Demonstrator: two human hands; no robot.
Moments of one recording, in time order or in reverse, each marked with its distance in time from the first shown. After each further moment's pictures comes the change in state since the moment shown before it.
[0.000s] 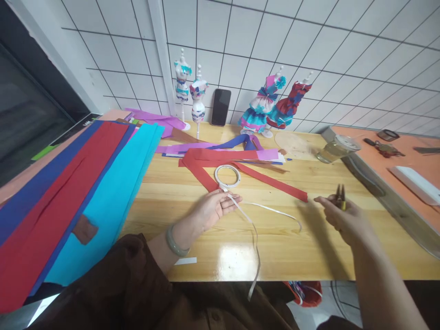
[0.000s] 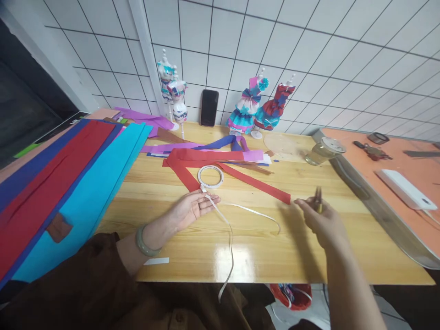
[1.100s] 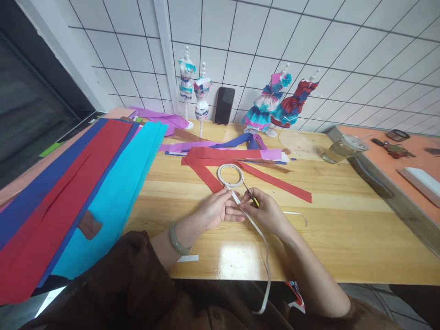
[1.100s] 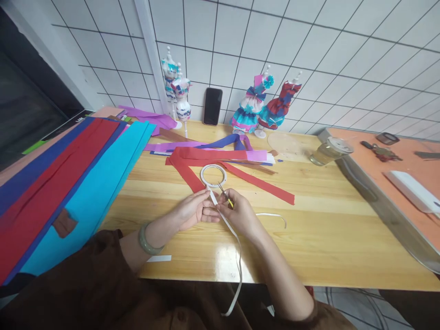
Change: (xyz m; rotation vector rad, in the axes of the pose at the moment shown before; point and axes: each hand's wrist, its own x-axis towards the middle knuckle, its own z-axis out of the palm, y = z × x) left_hand -0.002 -0.002 0.001 0.158 -0.081 -0.106; right_hand -0.066 -0.070 0.126 0.036 -0.630 -0.452
